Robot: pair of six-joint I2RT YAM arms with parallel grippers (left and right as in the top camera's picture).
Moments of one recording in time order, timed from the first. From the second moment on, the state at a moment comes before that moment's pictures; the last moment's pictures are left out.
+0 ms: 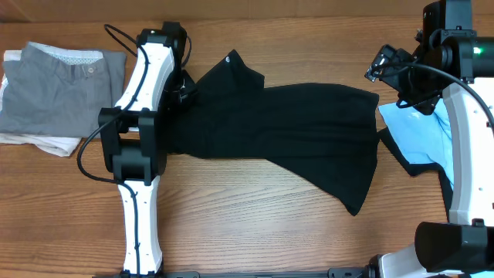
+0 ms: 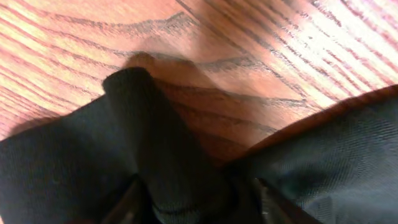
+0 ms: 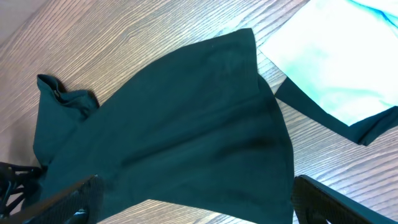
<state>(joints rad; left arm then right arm) -0.10 2.47 2.18 -1.34 -0.06 -0.71 -0.04 1.70 1.91 -1.40 -0.08 0.51</state>
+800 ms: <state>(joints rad) -0.06 2.47 2.33 -1.49 -0.06 -0.71 -0.04 1.69 1.88 -1.64 0.20 0.90</state>
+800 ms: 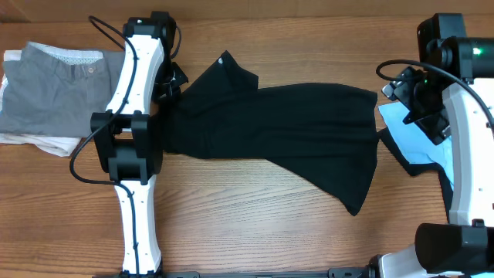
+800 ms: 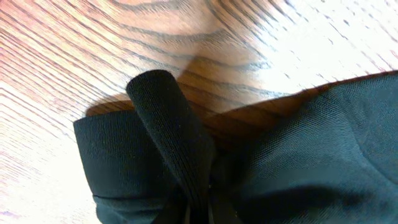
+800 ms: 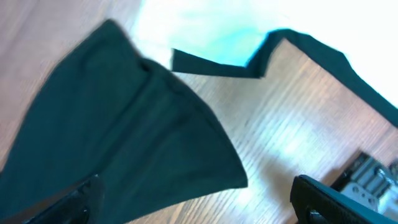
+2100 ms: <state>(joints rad) -0.06 2.47 2.33 -1.49 -0.06 -0.70 -0.05 1.43 0.73 -0.98 -0.18 1.14</state>
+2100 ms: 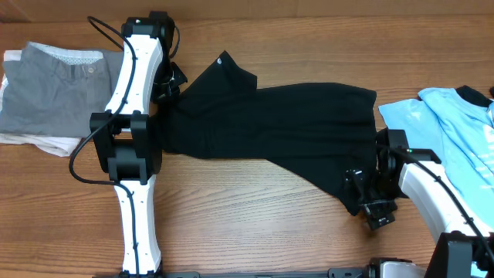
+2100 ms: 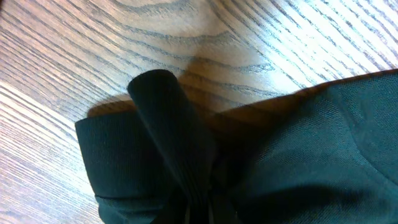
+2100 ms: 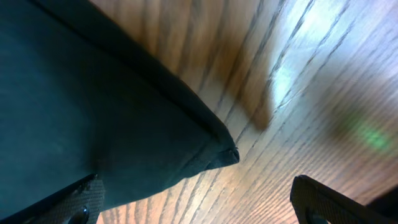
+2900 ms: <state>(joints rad) -0.06 2.47 2.33 -1.49 -0.06 -0.70 -0.05 1.41 0.61 -0.78 -0.25 1.15</state>
